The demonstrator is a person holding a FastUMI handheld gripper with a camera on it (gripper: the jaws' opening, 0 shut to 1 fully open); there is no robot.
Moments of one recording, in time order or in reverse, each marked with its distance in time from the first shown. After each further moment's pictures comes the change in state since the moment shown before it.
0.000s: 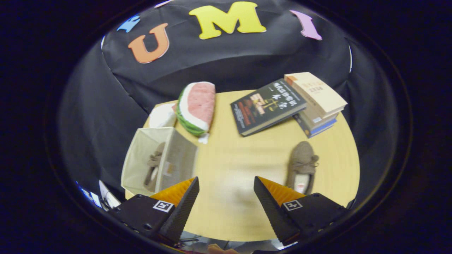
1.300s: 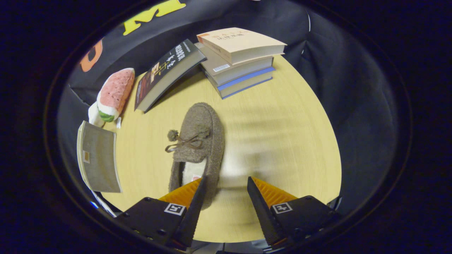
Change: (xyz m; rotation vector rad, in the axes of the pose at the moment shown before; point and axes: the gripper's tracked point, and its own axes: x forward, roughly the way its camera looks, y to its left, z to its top) arm 0.069 -0.206 -0.070 0.185 0.224 -0.144
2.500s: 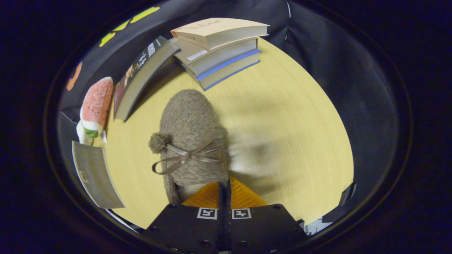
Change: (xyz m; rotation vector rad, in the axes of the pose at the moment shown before) arm 0.028 0.008 0.000 0.225 0.050 0.046
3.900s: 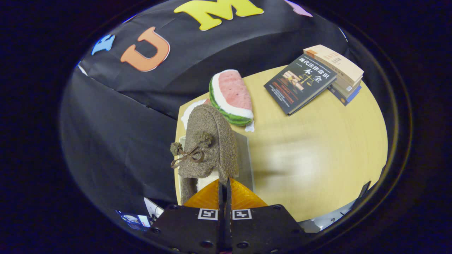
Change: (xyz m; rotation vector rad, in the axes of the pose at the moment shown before) arm -0.167 0.389 -0.118 -0.222 0.010 0.346
